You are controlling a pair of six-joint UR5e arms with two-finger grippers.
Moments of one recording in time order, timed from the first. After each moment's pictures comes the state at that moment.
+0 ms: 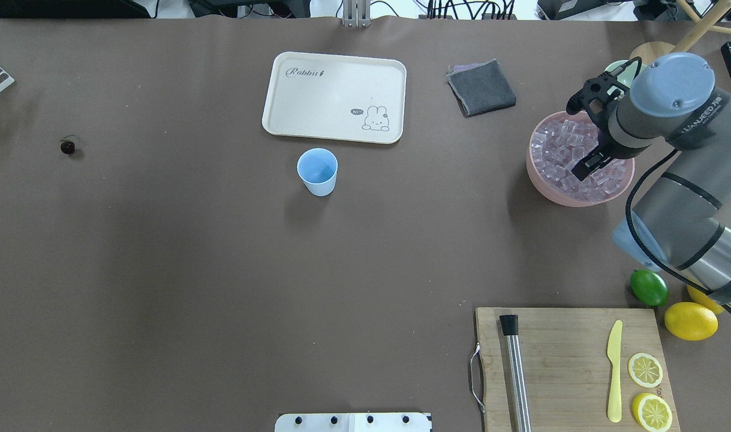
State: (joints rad) left arm -1.65 -1.98 -1.26 -1.76 -2.28 -0.34; right arm 0.88 -1.30 1.72 -1.52 1.82 0.24
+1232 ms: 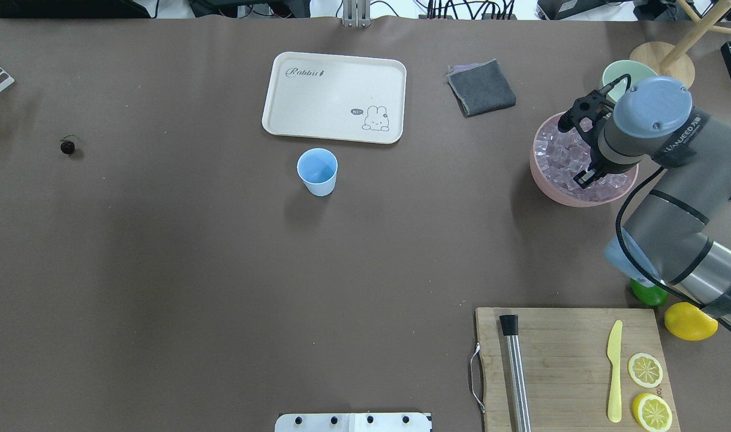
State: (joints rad) left arm -1.65 -1.98 -1.26 -1.77 -2.27 -0.34; right arm 0.84 -1.31 1.71 -1.52 1.78 0.24
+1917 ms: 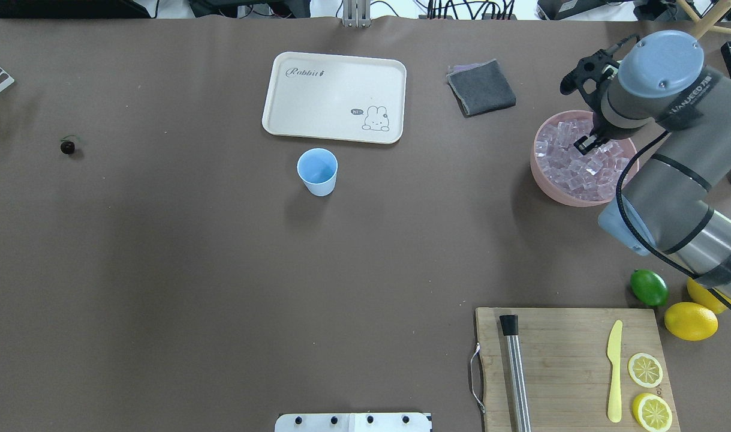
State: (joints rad) left arm -1.65 -1.99 -1.25 -1.76 -2.27 -0.34; right arm 0.91 -1.21 1.74 -1.62 1.77 0.23
